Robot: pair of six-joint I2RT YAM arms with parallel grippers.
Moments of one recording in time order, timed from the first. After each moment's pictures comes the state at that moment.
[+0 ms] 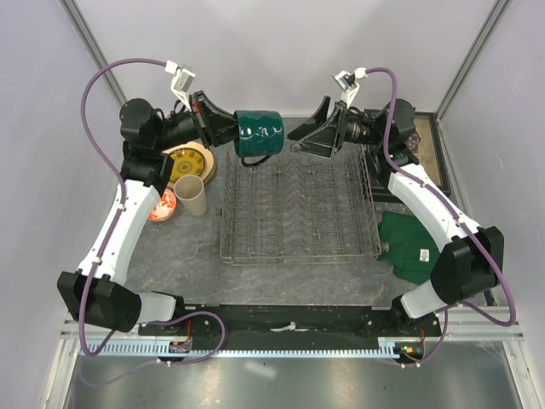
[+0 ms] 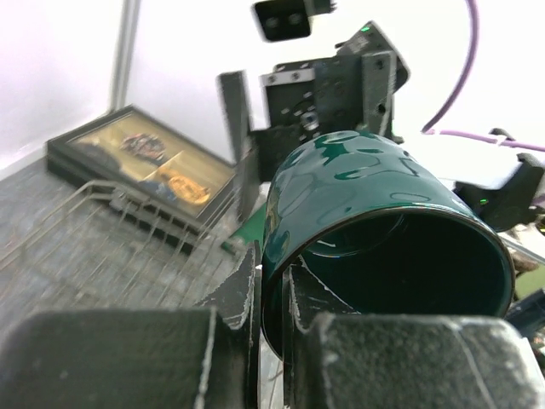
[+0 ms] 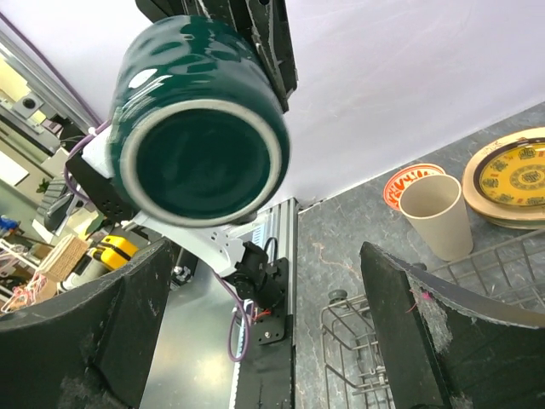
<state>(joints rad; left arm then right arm) -0.20 1.32 1.36 0.27 1.04 -0.65 0.34 1.52 1.34 0.59 -1.14 0.95</state>
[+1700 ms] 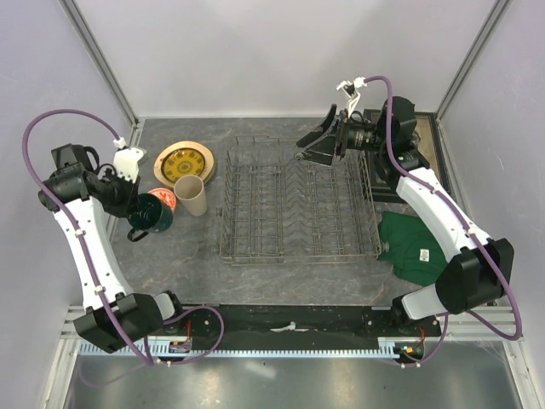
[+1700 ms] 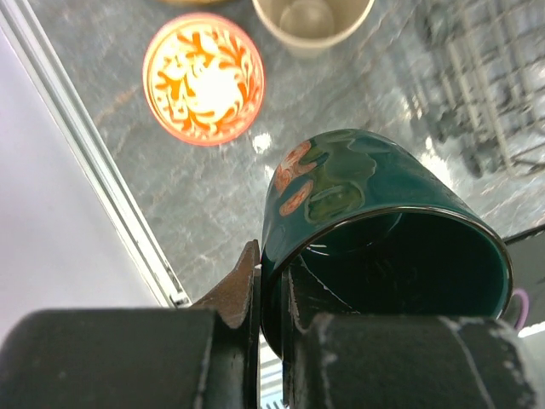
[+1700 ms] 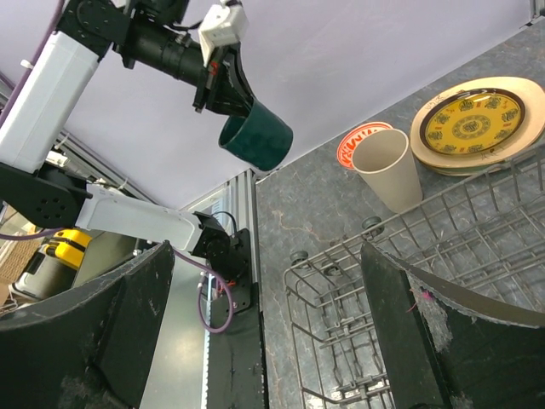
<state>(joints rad) 0.46 1.21 1.49 -1.36 0.43 0.79 0.31 1.45 1.33 0.21 -1.12 0.63</state>
